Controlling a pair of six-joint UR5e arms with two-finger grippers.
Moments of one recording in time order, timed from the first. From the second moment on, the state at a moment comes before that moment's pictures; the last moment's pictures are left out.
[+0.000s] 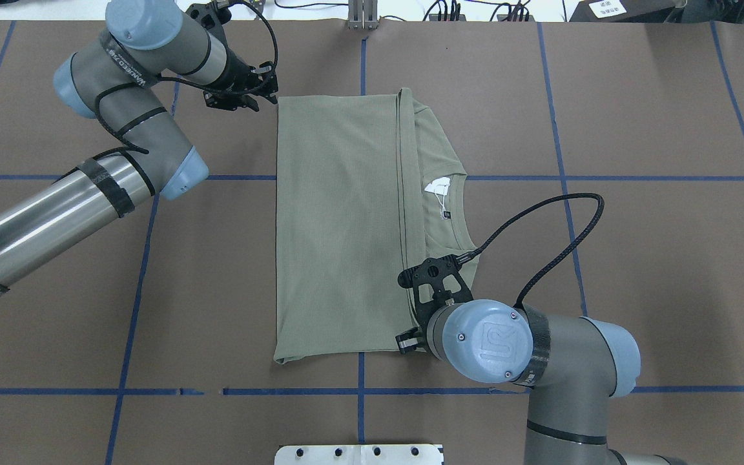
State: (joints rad) left arm -0.87 -2.37 -1.07 -2.31 -2.04 -1.37; right arm 0.24 -1.15 1.94 -1.52 1.56 1.08
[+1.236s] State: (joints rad) left arm -0.88 -2.37 -1.12 -2.28 -2.05 -1.37; right arm 0.24 -1.28 1.99 -1.51 1.55 1.22
